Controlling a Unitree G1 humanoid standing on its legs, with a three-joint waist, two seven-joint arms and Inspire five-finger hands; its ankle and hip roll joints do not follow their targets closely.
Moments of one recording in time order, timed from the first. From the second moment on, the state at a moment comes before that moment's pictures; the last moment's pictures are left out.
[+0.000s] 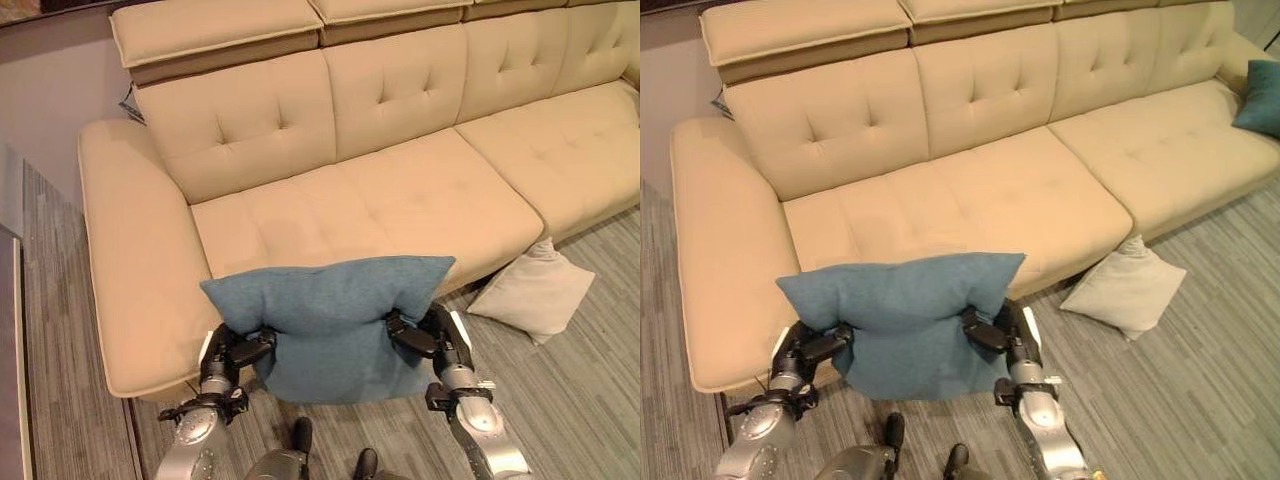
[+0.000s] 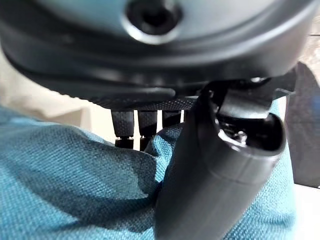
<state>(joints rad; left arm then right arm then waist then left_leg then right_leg) 0.10 0.37 -0.21 0.26 -0.56 -0.19 0.17 0.07 -0.28 0.20 0.19 0.25 -0.18 -0.13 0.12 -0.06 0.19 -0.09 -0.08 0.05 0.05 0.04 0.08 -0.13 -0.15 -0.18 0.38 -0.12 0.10</state>
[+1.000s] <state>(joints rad) 0.08 0.28 -0.25 0.27 -0.57 -0.19 0.16 0.06 -0.33 0.13 0.20 0.25 -0.18 -0.15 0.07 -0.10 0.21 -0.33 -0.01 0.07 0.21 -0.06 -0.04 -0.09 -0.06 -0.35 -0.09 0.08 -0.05</state>
